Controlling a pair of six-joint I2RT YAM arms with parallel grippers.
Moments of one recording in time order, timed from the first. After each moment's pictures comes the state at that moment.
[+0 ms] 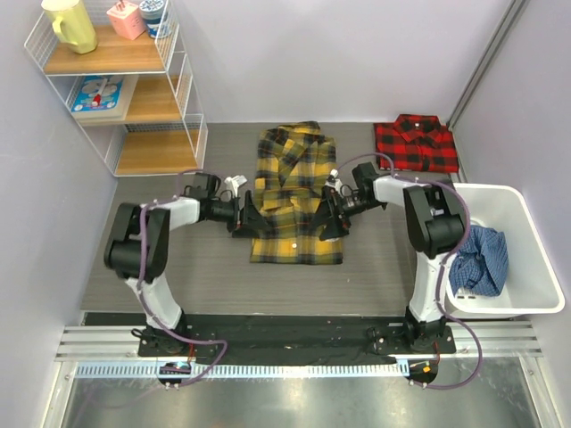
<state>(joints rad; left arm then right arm) -0.19 1.86 0.97 -0.16 1.07 -0.38 0.25 2.06 1.24 -0.56 -1.15 0.18</state>
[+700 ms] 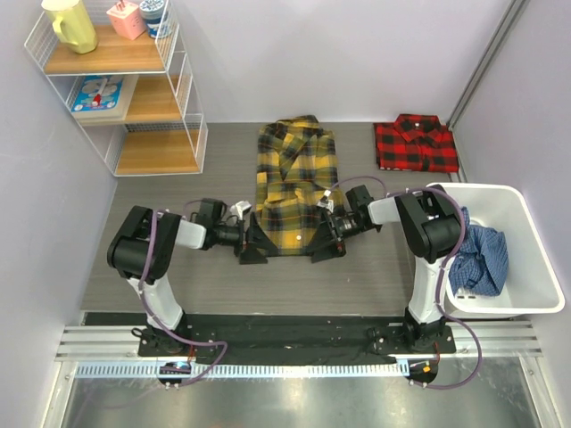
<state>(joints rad) -0.28 1.81 0.65 0.25 1.10 -0.73 0.32 1.99 0.94 -0.24 -1.33 0.22</state>
